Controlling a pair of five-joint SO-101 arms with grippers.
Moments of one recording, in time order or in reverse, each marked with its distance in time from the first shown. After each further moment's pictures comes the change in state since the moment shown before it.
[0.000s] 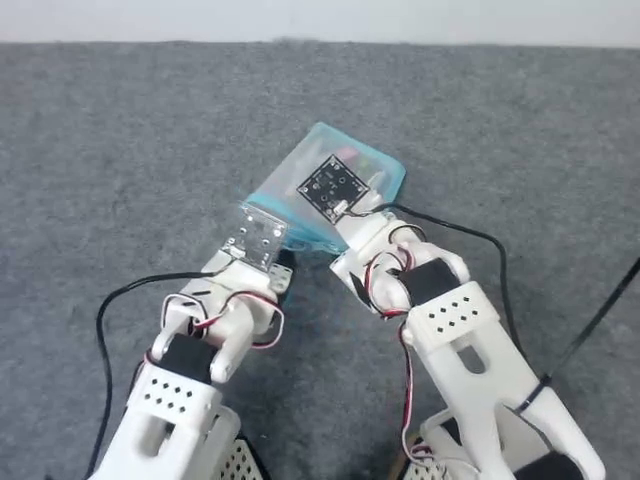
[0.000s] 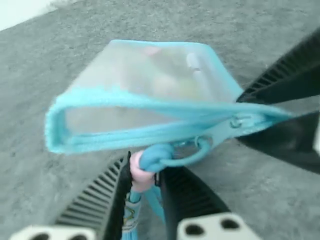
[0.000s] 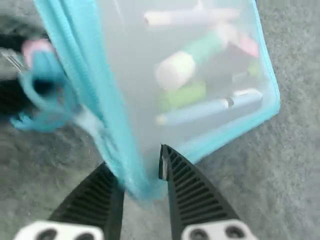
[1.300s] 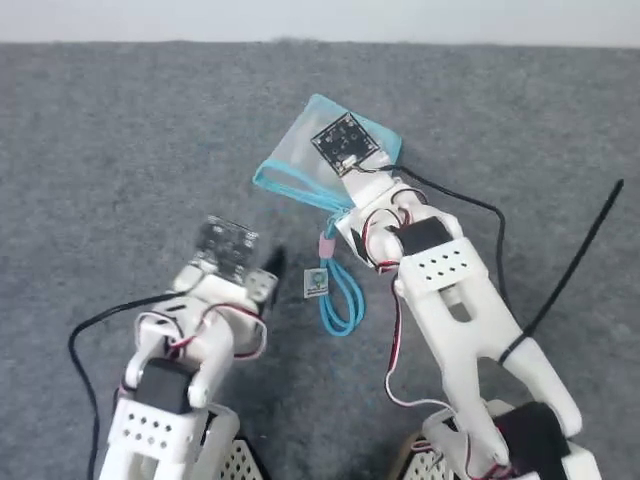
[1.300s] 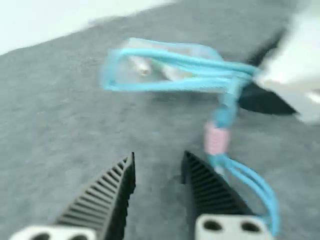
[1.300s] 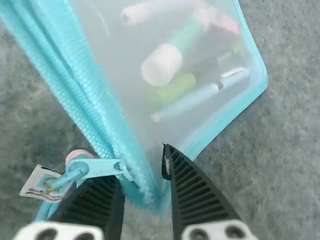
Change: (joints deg) left arm 0.3 -14.3 -2.9 14.0 0.2; right arm 2.5 13.4 -12.7 -2.6 -4.0
